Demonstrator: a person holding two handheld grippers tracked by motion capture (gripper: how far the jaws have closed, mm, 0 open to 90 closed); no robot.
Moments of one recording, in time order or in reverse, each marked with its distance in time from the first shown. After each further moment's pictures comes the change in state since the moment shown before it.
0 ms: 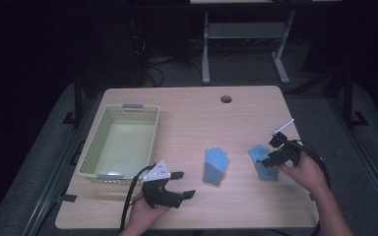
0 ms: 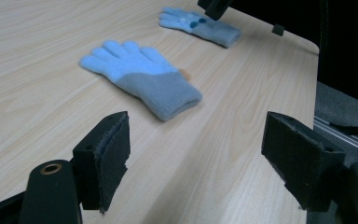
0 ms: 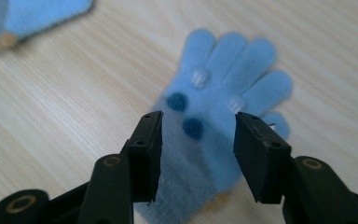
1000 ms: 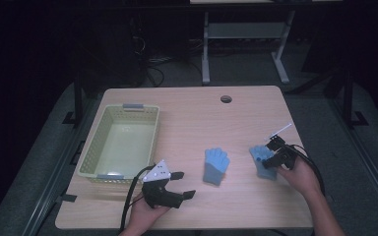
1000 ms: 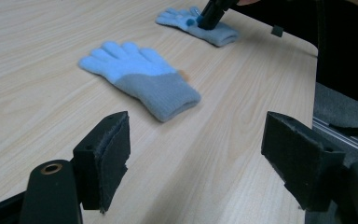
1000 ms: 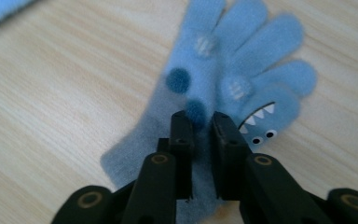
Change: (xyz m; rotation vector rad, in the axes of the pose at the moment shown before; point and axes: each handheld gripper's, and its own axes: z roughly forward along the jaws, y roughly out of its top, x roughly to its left) left arm -0.001 0.000 0.000 -0.016 0.002 0.000; right arm 0.003 -0.006 0.016 0.022 -0.027 0.155
